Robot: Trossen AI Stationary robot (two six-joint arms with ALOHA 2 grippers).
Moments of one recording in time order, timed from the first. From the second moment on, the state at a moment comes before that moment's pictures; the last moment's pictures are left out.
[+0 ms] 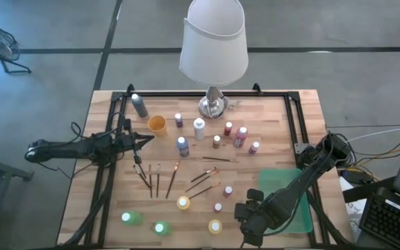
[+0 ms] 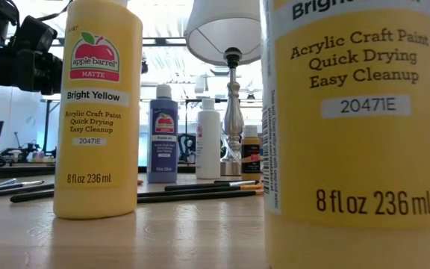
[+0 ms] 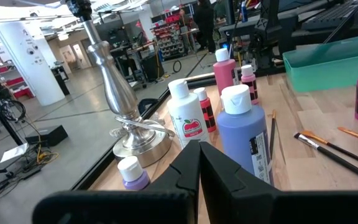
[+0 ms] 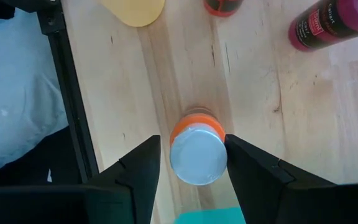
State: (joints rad) left arm 0.01 0.14 0.03 0.01 -0.32 0.27; right arm 0.74 1.83 1.41 -0.88 0.10 0.96
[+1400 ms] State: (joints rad) left arm 0.01 0.14 0.03 0.01 -0.32 0.27; right arm 0.74 1.76 1.45 -1.02 0.16 0.97
